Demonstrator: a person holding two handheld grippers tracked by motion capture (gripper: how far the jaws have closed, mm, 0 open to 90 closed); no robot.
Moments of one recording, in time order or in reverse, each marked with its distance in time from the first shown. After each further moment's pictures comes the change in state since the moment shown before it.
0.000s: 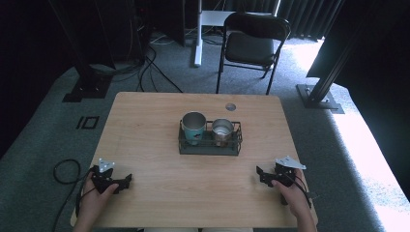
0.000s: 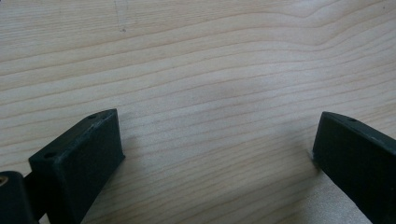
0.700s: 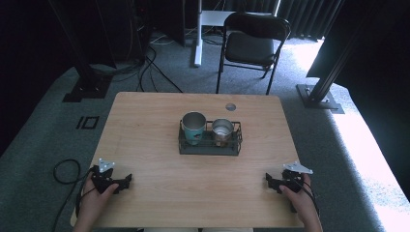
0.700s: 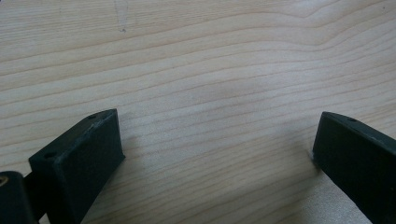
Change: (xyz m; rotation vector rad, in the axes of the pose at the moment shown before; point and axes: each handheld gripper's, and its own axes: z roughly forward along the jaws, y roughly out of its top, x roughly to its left) left arm 0.000 0.000 0.000 0.000 0.000 0.000; right arm -0.019 -0.019 -0.013 0.107 -0.086 0.020
